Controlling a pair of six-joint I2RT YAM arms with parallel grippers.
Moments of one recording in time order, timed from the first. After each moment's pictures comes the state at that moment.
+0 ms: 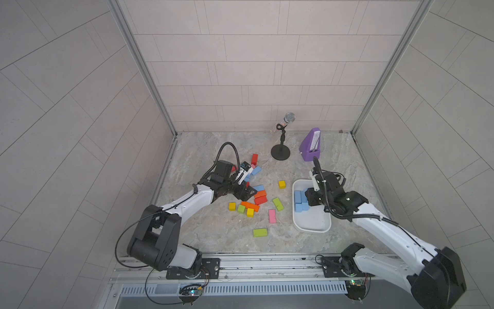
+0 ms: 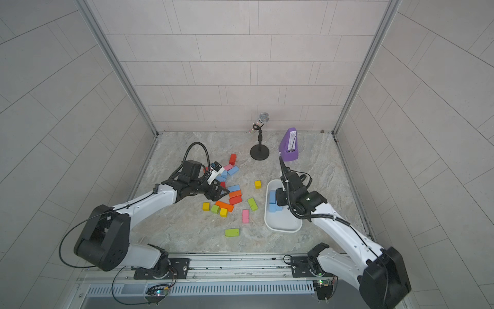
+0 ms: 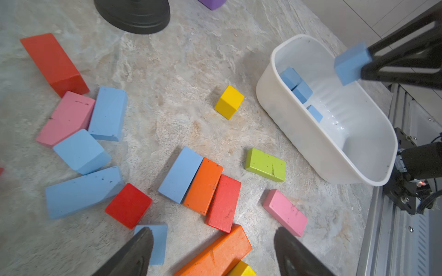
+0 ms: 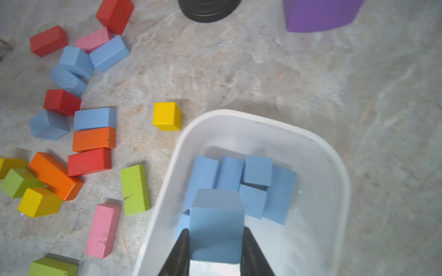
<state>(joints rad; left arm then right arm) -0.39 1.44 0.80 -0.22 0.56 0.15 0.42 0.96 0.69 -0.59 0.10 0.34</state>
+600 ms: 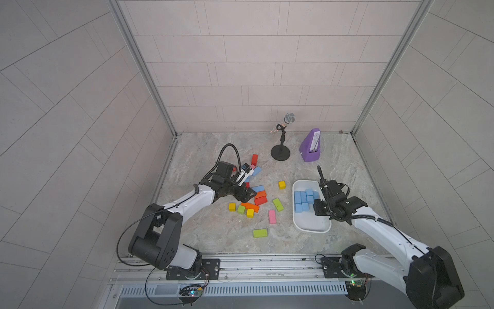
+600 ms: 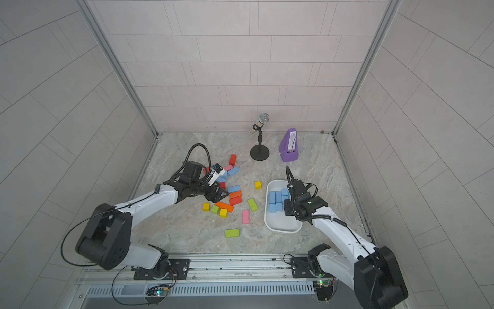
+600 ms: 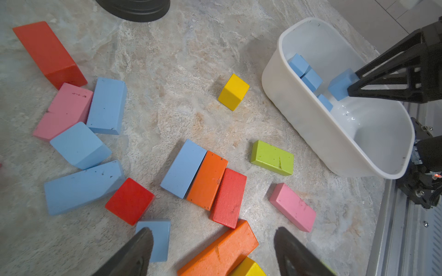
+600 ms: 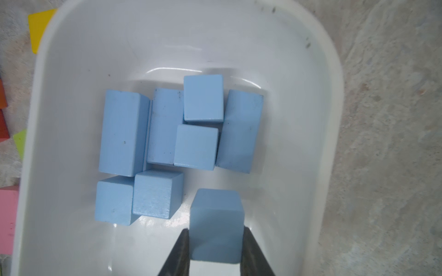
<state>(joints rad) -0.40 1.45 0.80 -0.23 0.54 0.18 0.34 1.07 0.59 -0.63 0.07 0.35</state>
